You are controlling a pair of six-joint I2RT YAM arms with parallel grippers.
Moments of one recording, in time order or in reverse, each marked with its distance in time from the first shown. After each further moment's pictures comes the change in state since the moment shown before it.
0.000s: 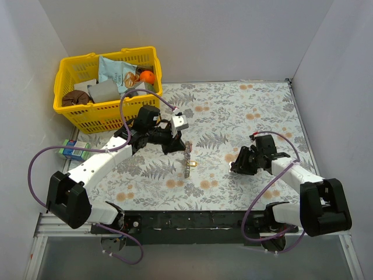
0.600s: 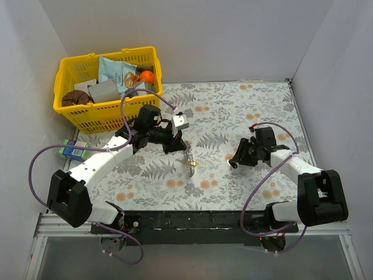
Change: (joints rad) left arm 0.000 0.011 0.000 0.021 0.011 -0.006; right arm -0.013 0.094 0.099 0.033 0.032 -0.075
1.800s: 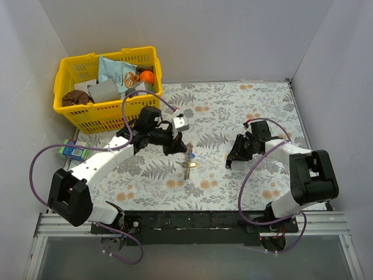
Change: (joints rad) left arm 0.000 0.011 -0.015 0.000 0.031 0.011; right arm -0.001 0.192 0.118 0.031 -0.099 0.002
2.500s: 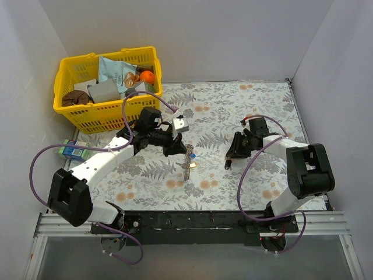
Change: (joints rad) left arm 0.000 -0.002 -0.013 0.000 0.012 0.008; right arm 0.003 0.077 0.064 0.000 -0.016 -0.043
